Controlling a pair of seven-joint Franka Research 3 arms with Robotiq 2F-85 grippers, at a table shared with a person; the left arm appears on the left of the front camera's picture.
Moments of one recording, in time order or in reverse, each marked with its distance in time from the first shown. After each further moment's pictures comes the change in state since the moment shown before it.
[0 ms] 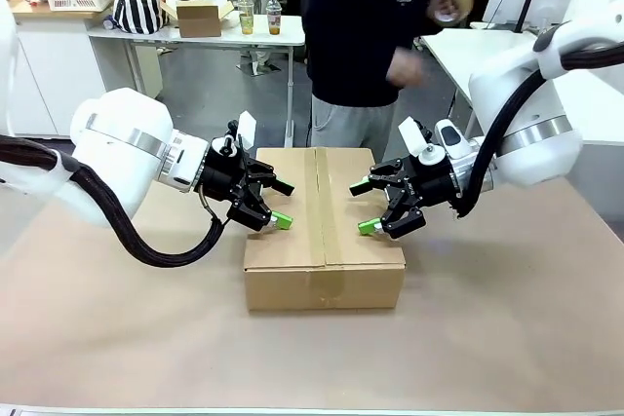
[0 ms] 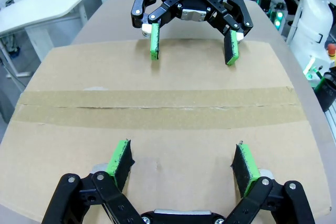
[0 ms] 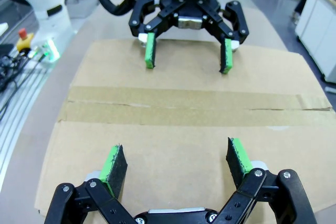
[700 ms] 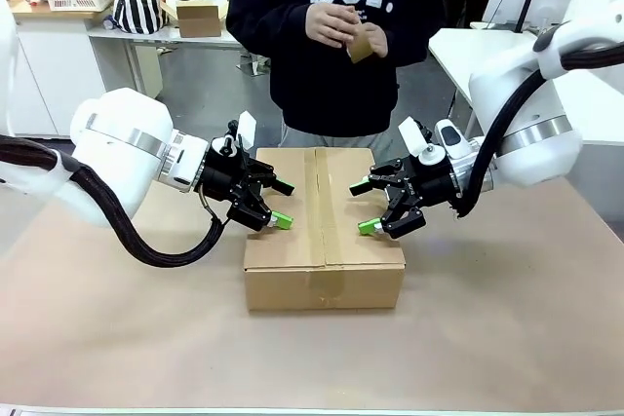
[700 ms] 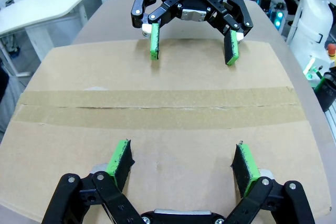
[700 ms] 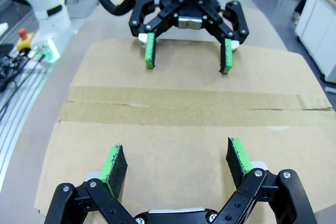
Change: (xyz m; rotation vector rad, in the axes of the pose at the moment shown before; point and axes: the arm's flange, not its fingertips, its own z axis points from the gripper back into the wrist) left arm 0.000 0.000 0.000 0.000 0.000 0.000; right arm 0.000 0.000 0.000 0.000 0.000 0.000
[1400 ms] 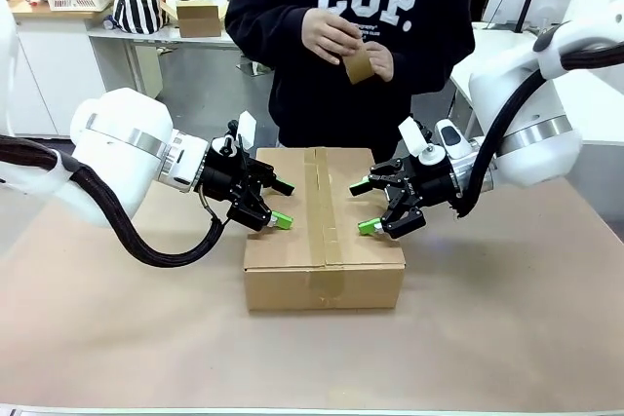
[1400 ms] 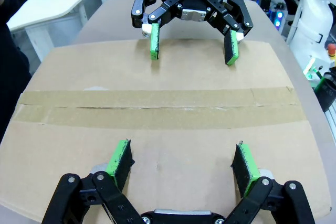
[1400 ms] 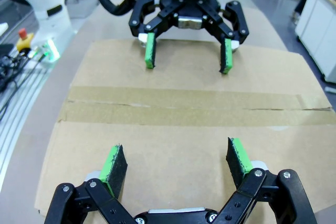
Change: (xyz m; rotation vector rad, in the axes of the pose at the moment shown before) left arm 0.000 0.000 0.000 0.000 0.000 0.000; right arm 0.000 0.000 0.000 0.000 0.000 0.000
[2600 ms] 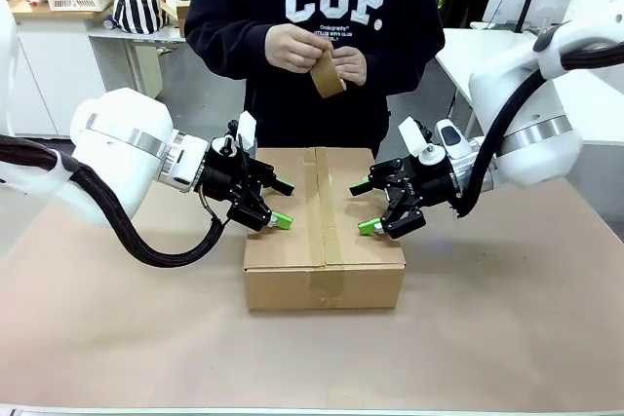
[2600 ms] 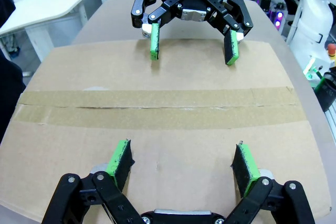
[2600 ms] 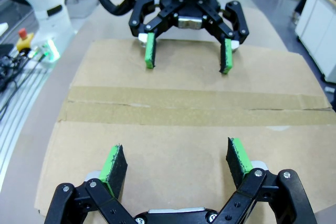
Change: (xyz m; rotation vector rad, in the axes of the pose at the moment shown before) left arm 0.000 0.000 0.000 0.000 0.000 0.000; right arm 0.000 0.000 0.000 0.000 0.000 0.000
